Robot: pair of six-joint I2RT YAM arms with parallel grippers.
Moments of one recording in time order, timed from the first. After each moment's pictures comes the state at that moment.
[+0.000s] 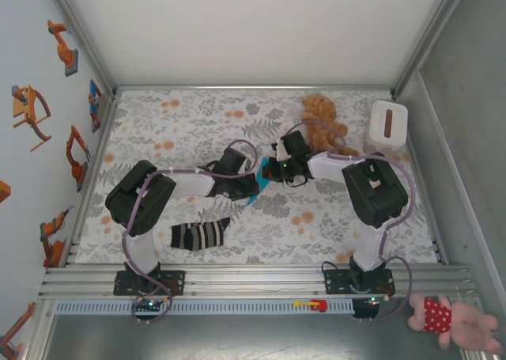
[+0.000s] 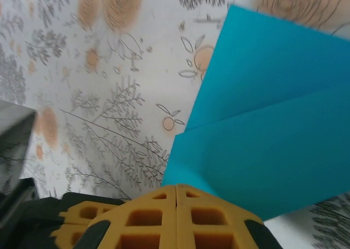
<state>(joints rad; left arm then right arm) -0.76 1.86 0.94 -0.04 0.34 -0.82 0.52 1.89 1.05 -0.13 -0.53 0.59</state>
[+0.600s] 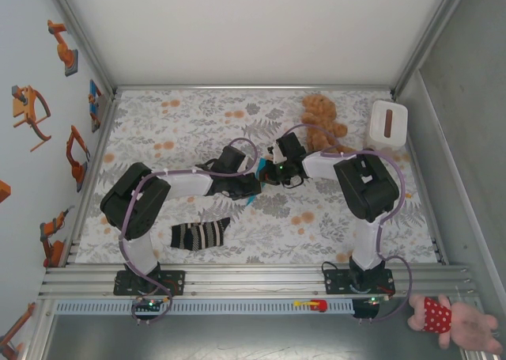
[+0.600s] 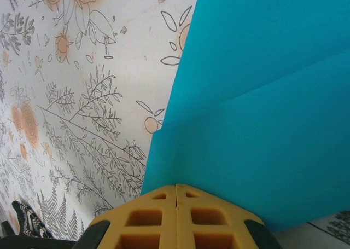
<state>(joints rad) -0.76 1.82 0.95 -0.09 0.39 -0.81 0.53 1.96 1.09 -0.15 -0.54 0.60</state>
